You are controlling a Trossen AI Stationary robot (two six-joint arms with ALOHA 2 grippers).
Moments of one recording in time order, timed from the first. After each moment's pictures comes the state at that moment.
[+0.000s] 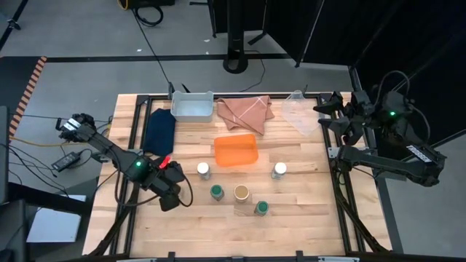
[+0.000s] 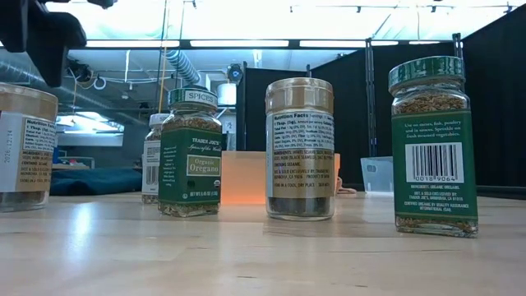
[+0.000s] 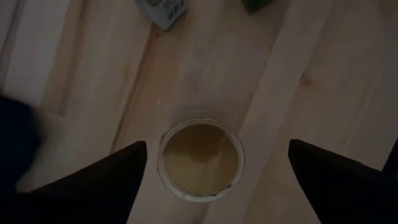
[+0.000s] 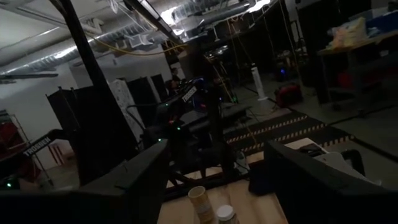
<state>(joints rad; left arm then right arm) -0.56 1.28 1.08 -1.13 -0.16 -0.92 -0.51 0.49 0.88 -0.24 -0.49 0.40</state>
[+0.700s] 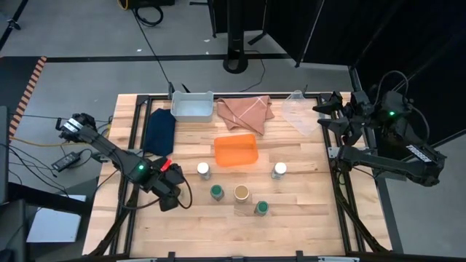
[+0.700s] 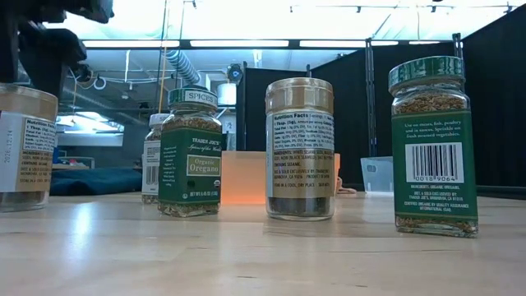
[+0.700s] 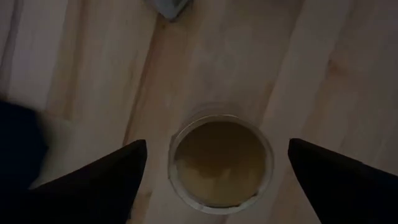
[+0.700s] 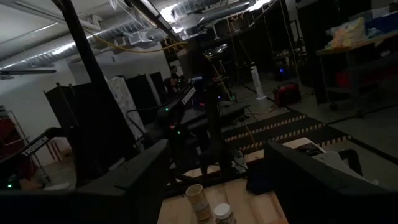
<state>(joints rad) -0.57 1.28 0.99 -1.08 -0.18 -0.87 -0.51 0.49 0.88 -0.24 -0.49 0.39</state>
